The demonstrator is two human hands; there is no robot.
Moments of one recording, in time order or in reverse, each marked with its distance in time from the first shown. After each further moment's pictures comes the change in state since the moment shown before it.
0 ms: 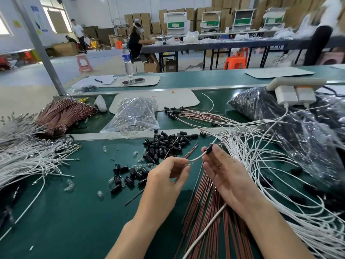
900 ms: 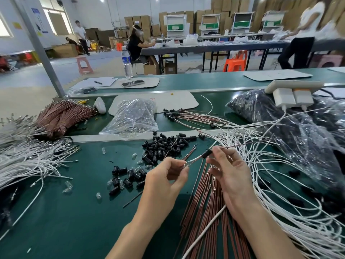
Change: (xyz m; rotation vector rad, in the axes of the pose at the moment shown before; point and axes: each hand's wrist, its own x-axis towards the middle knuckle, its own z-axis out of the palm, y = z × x) left_hand 0.000 -0.003 -0.001 -0.099 -0.019 -0.049; right_hand -0.003 0.005 0.006 -0.301 0.217 -0.319
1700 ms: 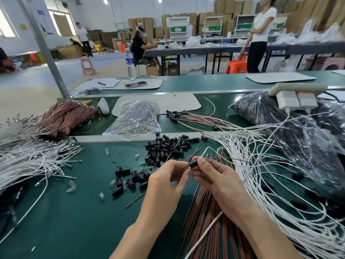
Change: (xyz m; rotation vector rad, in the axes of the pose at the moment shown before) left_hand -0.001 0.001 0.002 0.109 0.046 0.081; right_hand -0.007 0.008 0.005 -0.015 -0.313 0.216
